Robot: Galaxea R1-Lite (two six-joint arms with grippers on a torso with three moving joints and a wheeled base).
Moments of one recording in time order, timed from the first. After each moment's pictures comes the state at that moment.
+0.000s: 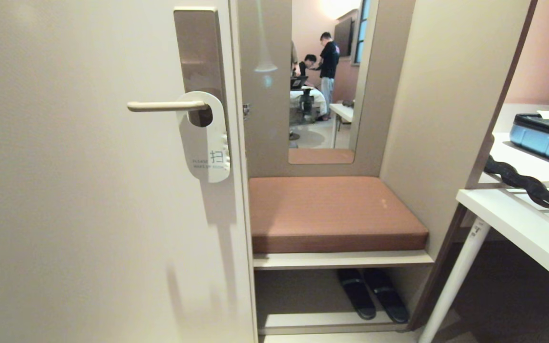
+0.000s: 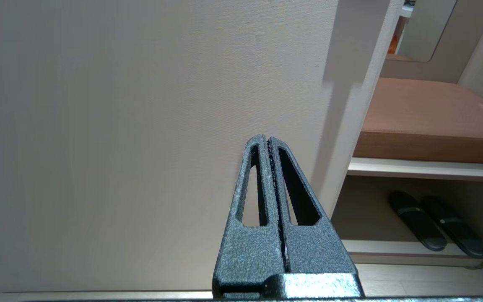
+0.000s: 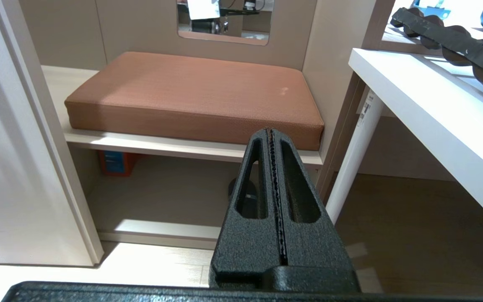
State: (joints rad) left arm 0.01 0.00 0.00 0.00 0.03 -0.08; right arm 0.01 0.00 0.00 0.00 0.01 -0.05
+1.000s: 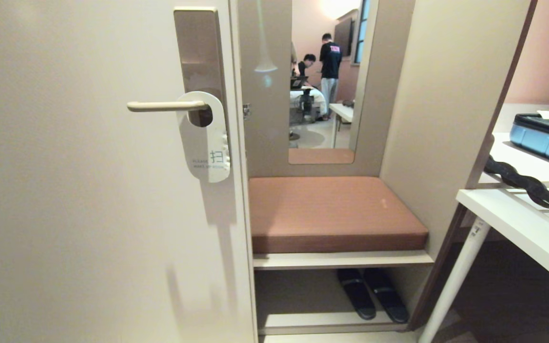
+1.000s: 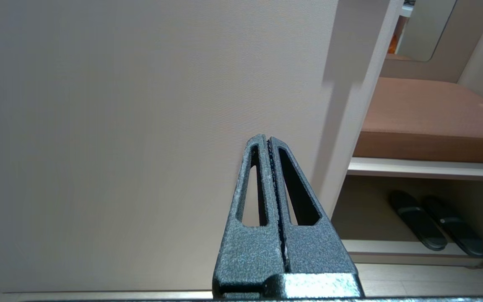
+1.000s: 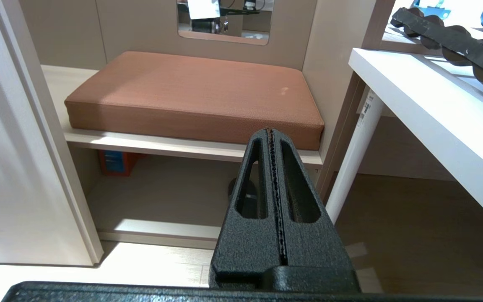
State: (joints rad) left arm 0.01 0.00 0.00 0.00 0.03 -0.08; right arm 0.01 0.00 0.00 0.00 0.01 -0.05
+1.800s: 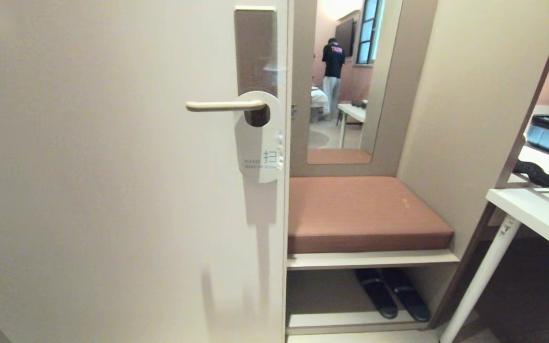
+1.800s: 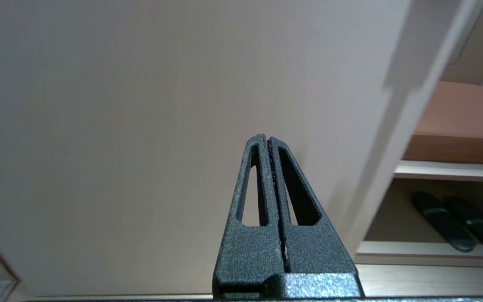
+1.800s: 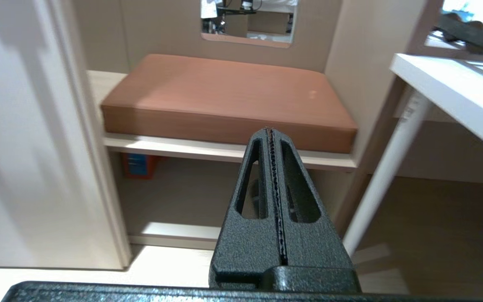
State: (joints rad) left arm 0.01 0.00 0.00 0.00 0.03 -0.08; right arm 0.01 0.00 0.00 0.00 0.01 -0.05
